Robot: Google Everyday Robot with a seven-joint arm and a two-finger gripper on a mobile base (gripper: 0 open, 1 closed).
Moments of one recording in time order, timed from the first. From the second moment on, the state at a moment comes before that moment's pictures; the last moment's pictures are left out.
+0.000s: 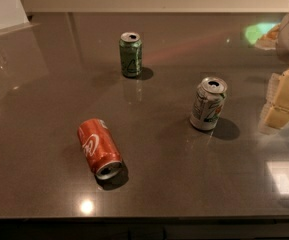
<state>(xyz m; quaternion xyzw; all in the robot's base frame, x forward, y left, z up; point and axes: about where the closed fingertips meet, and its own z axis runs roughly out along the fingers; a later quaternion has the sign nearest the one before) 0.438 -0.217 0.976 -0.60 0.78 -0.03 0.16</state>
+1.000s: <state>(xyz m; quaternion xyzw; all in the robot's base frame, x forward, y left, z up) 0.445 -0.175 0.998 -0.65 0.74 -0.04 0.17</state>
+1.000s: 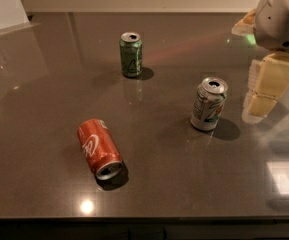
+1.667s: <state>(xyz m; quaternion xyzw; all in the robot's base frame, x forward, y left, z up) 0.462 -0.094 1.000 -0.76 0.63 -0.04 0.16</state>
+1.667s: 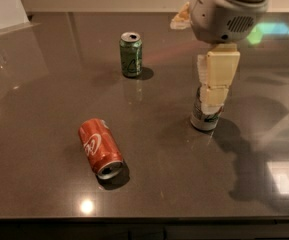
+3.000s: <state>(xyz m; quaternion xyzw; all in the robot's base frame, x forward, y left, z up) 0.453 0.049 0.943 -0.95 0.28 -0.03 0.16</state>
